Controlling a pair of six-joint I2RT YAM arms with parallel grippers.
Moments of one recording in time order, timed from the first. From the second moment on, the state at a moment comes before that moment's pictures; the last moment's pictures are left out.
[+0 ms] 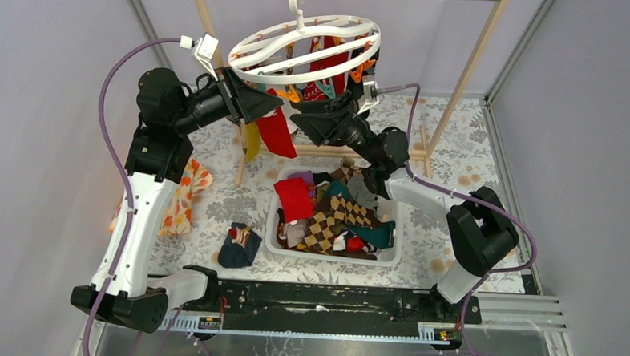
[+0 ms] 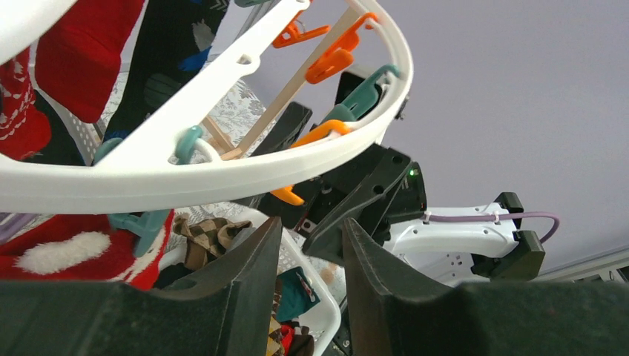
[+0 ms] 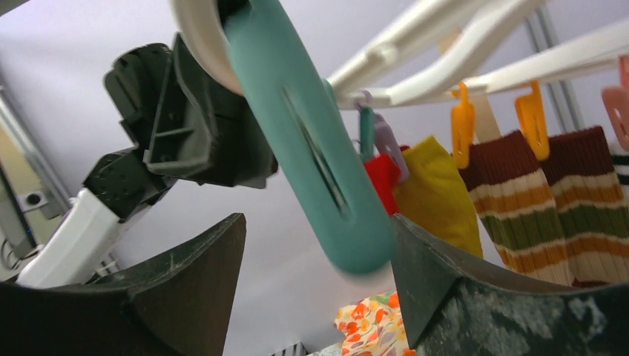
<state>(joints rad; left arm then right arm) -0.16 1.15 1.48 -0.28 0.77 -0.68 0.67 1.68 1.11 1.26 -0.46 0.90</state>
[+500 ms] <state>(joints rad) -0.16 1.16 1.48 -0.28 0.74 -0.64 0.69 1.82 1.20 1.45 -0.36 0.99</state>
